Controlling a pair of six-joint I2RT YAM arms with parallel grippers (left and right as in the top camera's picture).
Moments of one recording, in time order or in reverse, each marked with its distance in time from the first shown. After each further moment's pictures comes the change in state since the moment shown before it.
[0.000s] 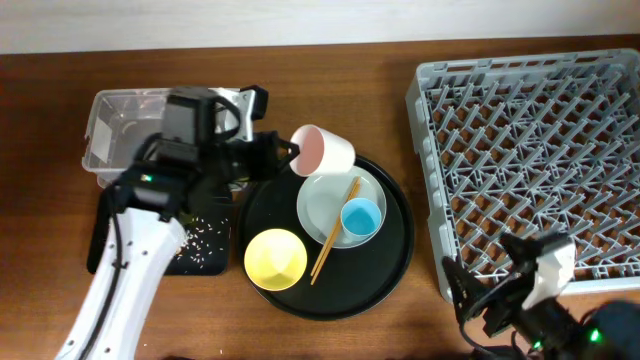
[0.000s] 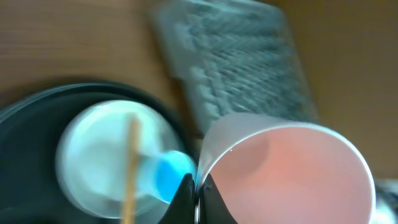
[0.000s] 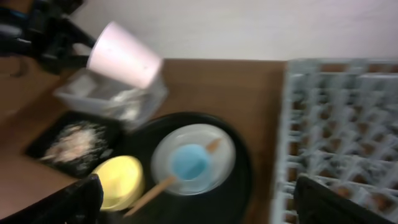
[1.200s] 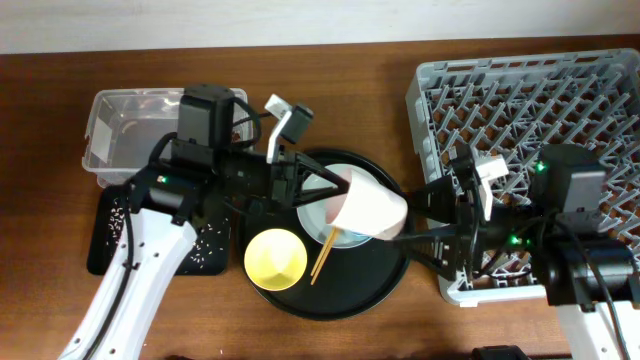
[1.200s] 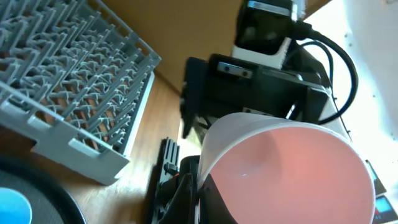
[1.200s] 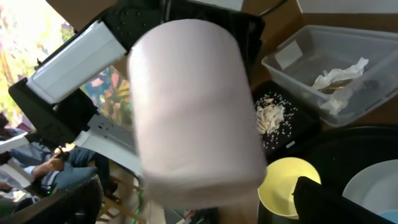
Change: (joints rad) left arm -0.082 0.005 0.000 0.092 0.651 0.211; right arm 0.000 0.583 0.094 0.180 -0.906 -0.117
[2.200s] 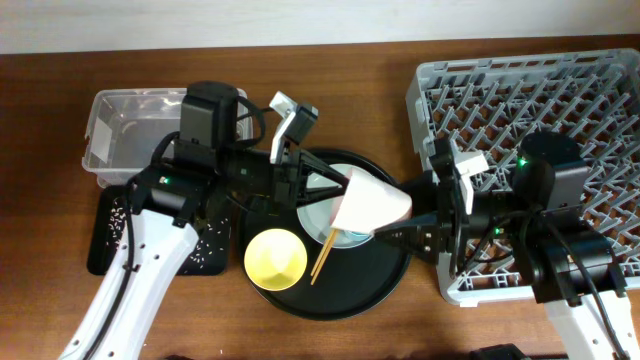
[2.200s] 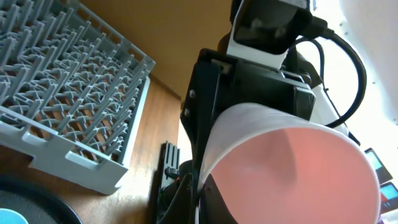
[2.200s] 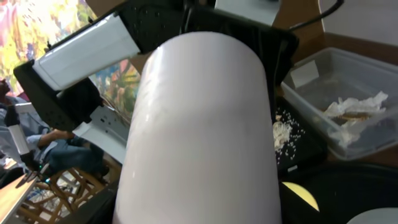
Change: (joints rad) left arm -0.021 0.000 0.015 0.022 0.006 0.019; right arm 0.126 0.024 -0.006 0.278 0.024 0.094
